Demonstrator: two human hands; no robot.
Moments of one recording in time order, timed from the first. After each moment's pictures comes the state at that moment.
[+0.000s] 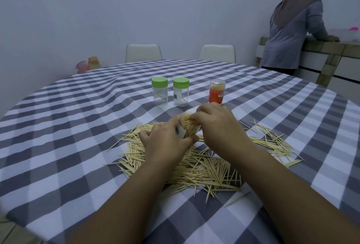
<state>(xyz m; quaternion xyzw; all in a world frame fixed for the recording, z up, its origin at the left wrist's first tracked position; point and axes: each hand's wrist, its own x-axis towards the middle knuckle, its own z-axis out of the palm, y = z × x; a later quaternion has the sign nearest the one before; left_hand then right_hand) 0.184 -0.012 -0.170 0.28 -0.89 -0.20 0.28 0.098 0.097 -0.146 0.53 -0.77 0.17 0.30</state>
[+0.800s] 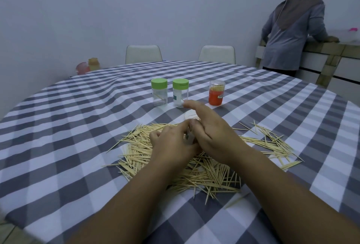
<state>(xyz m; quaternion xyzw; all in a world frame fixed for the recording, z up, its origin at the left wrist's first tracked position) 0.187 -0.002 -0.166 0.18 -0.91 -0.25 0.25 0.111 0.101 -0.139 0.53 -0.75 0.39 0.04</state>
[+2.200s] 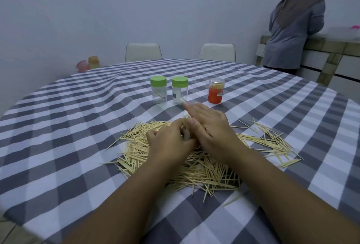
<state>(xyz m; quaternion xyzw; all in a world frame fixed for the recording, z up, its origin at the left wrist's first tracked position) 0.181 -0.007 -0.172 0.22 -0.90 -0.26 0.27 0.100 0.098 -0.153 0.53 -0.79 0.31 0.08</state>
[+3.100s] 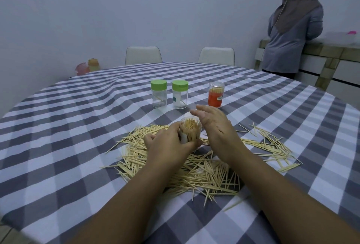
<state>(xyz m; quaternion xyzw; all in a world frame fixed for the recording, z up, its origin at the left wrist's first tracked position) 0.180 -0.011 -0.175 0.25 -0.89 -0.25 0.27 0.096 0.100 -0.153 0.45 -0.77 0.46 0.03</state>
